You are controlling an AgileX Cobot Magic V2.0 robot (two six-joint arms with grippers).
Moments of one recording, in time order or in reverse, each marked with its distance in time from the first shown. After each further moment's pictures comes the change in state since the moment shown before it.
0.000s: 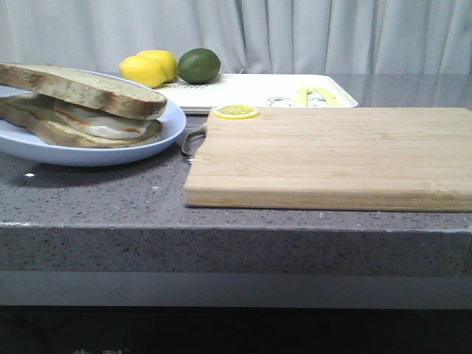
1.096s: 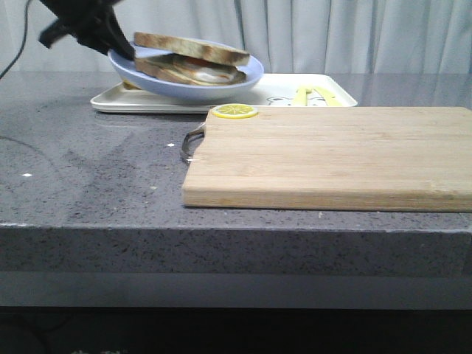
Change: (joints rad) left arm -0.166 0.953 -1.444 0.022 0.410 -0.200; right arm 0.000 0.000 0.006 0.000 -0.002 0.000
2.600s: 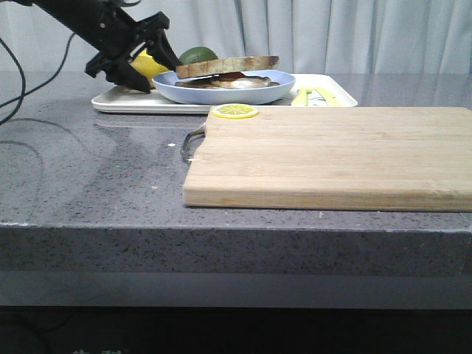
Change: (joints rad) left arm -0.026 0.181 -0.202 -0.084 -0.026 0.051; right arm 0.000 0.000 0.000 0.000 0.000 0.000
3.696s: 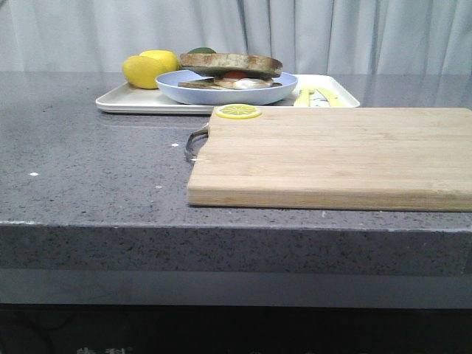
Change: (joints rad) left arm 0.031 -0.218 -0.147 0.067 0.136 -0.090; right arm 0.000 0.000 0.000 0.000 -0.002 0.000
